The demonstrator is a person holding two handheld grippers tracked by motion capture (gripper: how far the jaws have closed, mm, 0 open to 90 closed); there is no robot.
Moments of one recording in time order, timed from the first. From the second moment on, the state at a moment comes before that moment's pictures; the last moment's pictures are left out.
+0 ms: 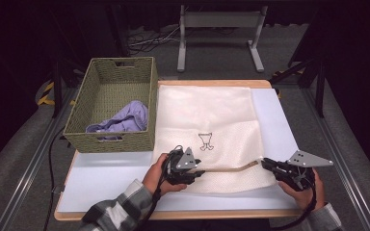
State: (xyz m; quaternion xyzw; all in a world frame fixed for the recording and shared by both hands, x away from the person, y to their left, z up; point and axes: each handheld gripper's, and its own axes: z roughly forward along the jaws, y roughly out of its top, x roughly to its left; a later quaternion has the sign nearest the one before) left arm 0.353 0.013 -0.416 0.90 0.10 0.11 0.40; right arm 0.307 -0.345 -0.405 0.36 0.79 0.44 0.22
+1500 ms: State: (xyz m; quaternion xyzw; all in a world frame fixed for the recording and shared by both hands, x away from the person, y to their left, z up) left arm 0.369 -0.123 -0.418 0.91 0.04 0.07 0.41; right arm 0.302 -0.339 -0.400 0.34 0.79 0.47 0.19
